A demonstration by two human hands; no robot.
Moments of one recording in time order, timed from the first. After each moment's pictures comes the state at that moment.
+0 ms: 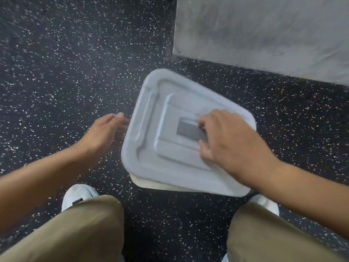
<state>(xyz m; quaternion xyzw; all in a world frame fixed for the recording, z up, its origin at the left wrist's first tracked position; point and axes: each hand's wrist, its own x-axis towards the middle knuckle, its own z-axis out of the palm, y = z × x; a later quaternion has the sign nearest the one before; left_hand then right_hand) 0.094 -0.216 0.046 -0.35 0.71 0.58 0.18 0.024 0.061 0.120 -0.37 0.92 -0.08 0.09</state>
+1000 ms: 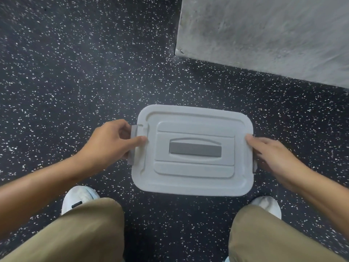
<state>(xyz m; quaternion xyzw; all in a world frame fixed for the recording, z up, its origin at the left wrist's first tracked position) 0.104 -0.210 0.056 -0.27 0.80 0.49 0.22 0.015 0.154 0.070 0.20 0.83 -0.37 0.36</state>
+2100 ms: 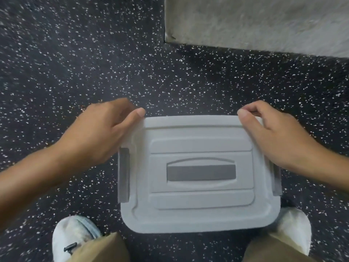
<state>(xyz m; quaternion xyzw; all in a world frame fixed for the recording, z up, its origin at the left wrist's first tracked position) 0.020 -0.213 0.048 -0.08 0.93 0.29 0.19 -0.040 0.104 0.063 -0.02 0.93 -0.24 0.29</state>
